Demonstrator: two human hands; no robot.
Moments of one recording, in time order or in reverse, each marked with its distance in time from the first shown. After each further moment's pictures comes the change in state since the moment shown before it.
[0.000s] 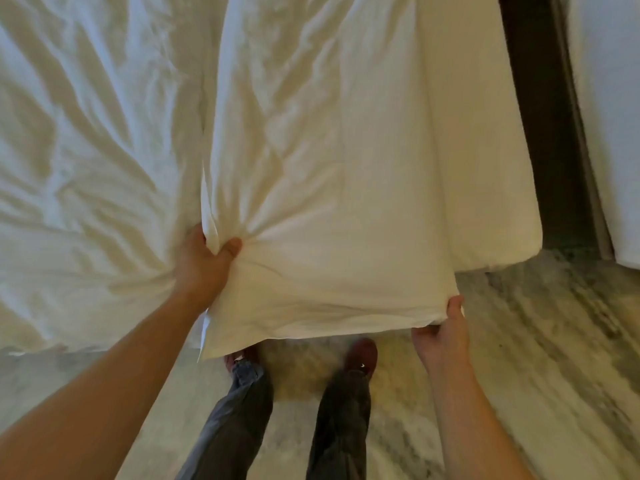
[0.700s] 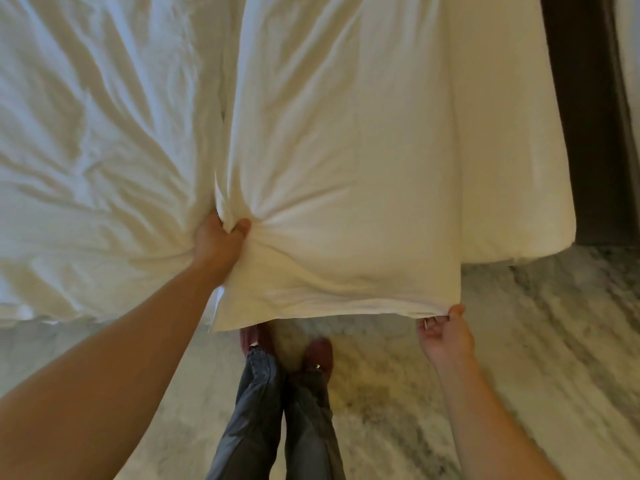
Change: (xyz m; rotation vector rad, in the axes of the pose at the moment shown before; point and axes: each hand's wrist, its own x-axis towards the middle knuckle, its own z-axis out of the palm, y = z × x) left_hand 0.004 0.001 0.005 -0.020 0.013 -0.100; right_hand 0.020 0.022 -0.034 -0.117 0.182 0.104
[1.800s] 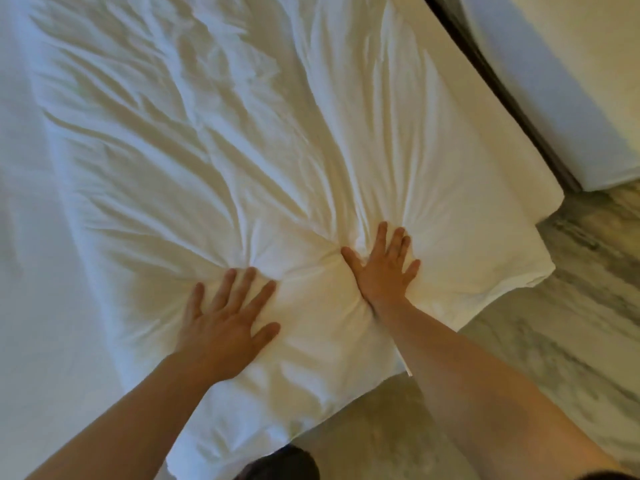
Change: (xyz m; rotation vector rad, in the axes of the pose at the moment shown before) left_hand 0.192 -0.063 -0.289 1.264 -0.608 0.884; right_hand -0.155 0.257 0.325 -1.501 0.233 -0.746
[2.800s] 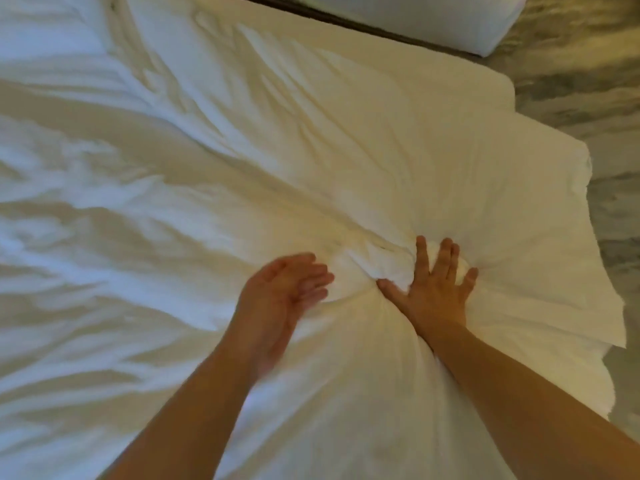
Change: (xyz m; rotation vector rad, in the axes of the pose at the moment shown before) left_hand 0.239 -0.081 -0.226 -1.496 -0.440 0.136; right_hand 0.050 -0.127 0.063 -0.001 0.245 0.573
